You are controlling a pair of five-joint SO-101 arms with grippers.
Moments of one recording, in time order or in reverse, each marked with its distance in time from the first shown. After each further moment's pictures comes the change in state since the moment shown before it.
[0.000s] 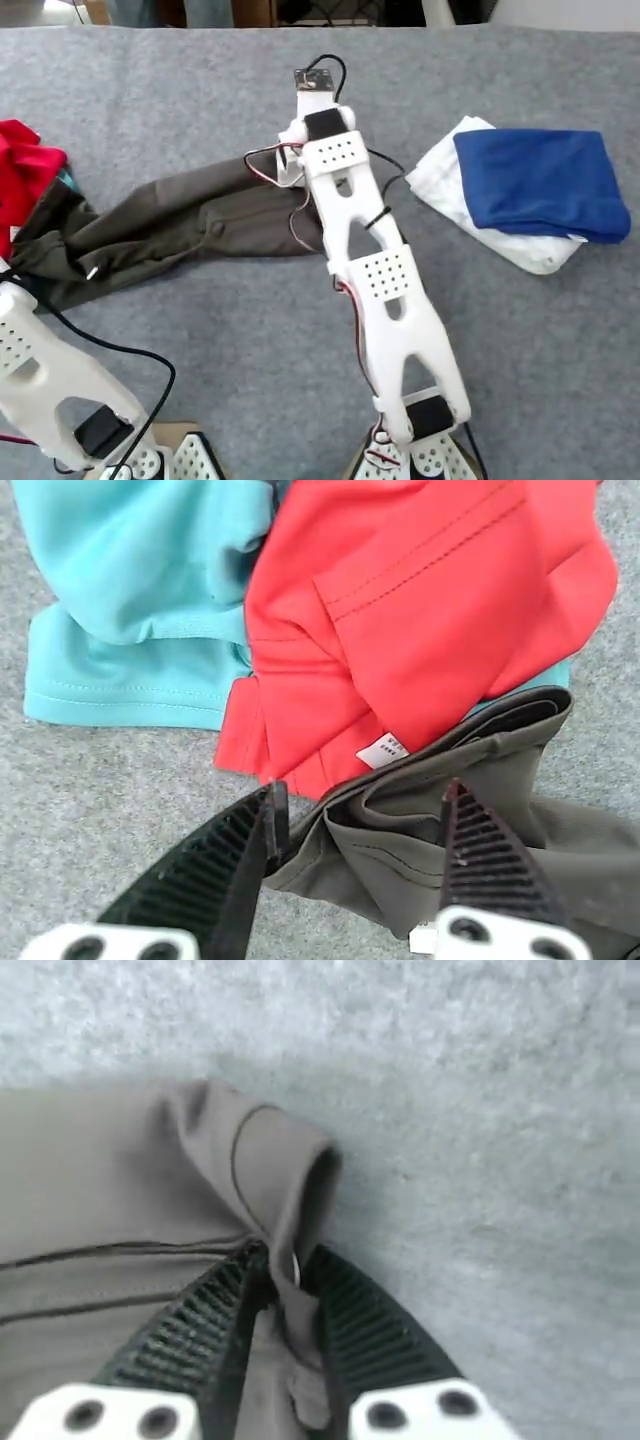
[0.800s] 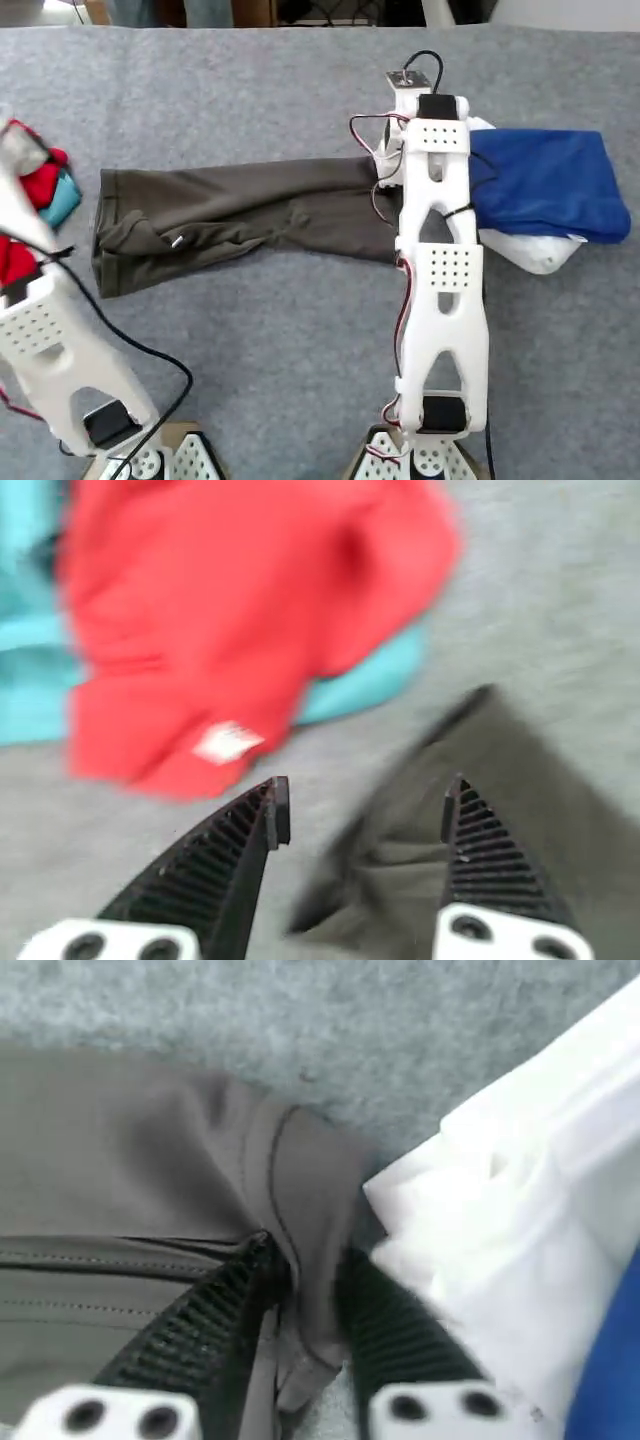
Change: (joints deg) left arm 15.8 0.0 -0.4 -4.0 8.1; right arm 19.1 -5.2 7.2 5.2 20.6
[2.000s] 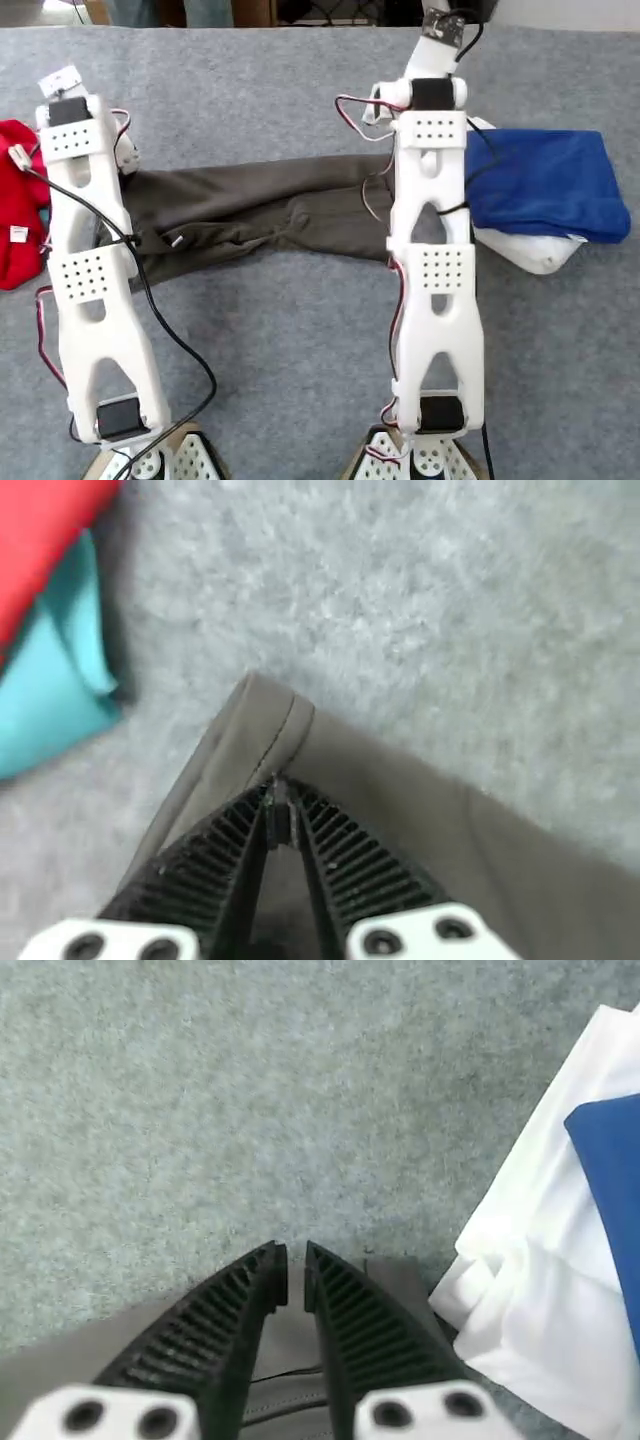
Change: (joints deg) left arm 14.4 28.0 -16.1 -4.1 6.2; right arm -3.3 -1.8 -14.7 -8.6 -27.9
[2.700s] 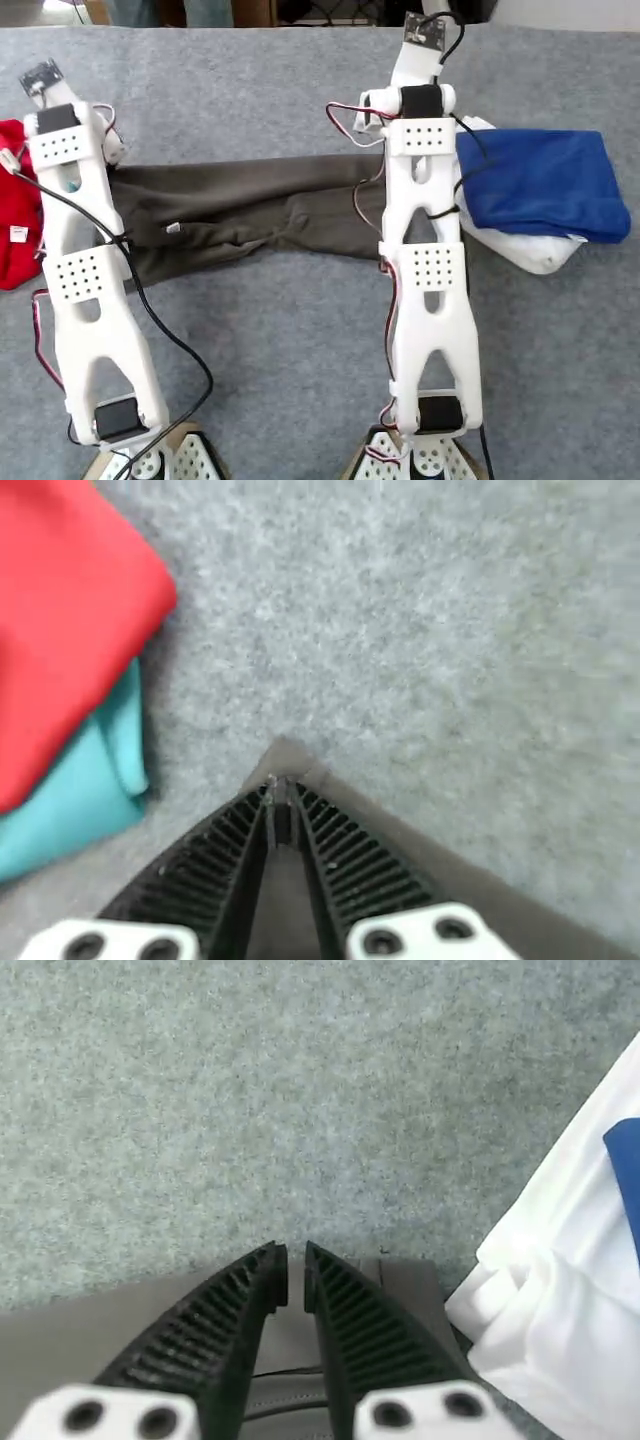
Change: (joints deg) left arm -2.5 3.0 -8.6 -4.7 0.1; right arm -1.7 4.5 -5.9 1.5 4.0
